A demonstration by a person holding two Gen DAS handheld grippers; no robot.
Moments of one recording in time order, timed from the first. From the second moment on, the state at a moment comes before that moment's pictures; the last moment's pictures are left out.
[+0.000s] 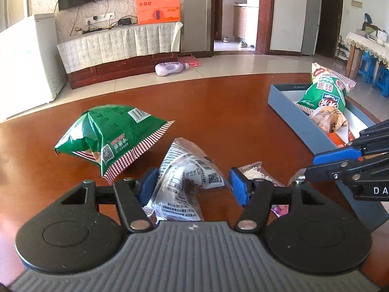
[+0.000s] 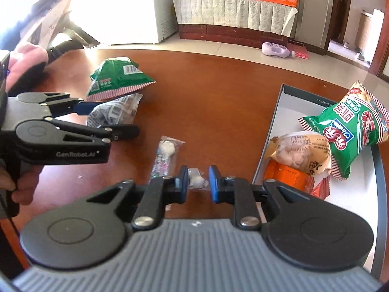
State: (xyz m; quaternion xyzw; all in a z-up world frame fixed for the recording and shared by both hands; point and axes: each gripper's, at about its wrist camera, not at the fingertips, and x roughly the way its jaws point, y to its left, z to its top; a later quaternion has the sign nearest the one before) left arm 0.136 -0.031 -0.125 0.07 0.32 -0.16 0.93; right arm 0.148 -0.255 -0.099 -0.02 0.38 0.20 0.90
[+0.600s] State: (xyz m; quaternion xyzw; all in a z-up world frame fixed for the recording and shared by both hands) left arm 0.115 -0.014 -0.140 0.09 0.34 -0.11 0.93; right arm 0.107 -0.235 -0.113 -0.12 0.39 0.22 0.88
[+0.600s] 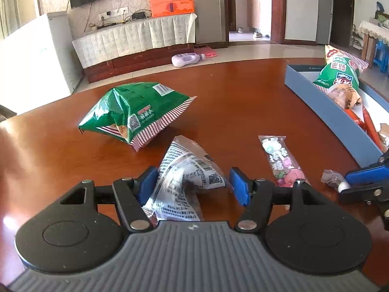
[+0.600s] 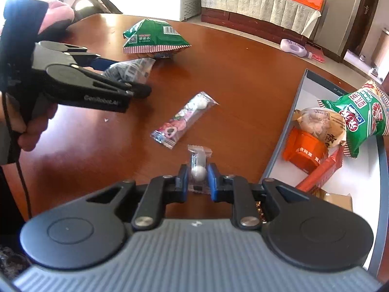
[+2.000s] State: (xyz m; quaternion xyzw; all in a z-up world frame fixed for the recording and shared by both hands) left arm 0.081 -0.032 -0.125 0.10 0.35 -0.11 0.93; right arm 0.096 -0.228 -0.111 -0.18 0.37 0.24 0.88
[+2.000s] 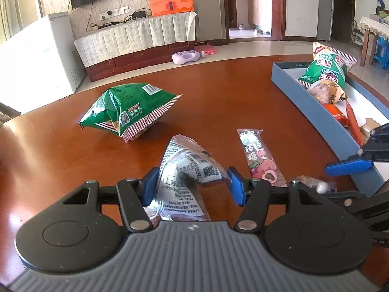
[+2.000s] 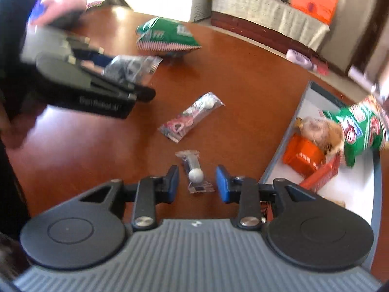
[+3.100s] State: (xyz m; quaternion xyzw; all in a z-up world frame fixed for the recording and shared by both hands) left arm 0.060 -0.066 -0.080 0.09 0.30 -0.12 0.94; right arm 0.066 -0.273 -0.046 -0.03 0.29 0.24 0.93
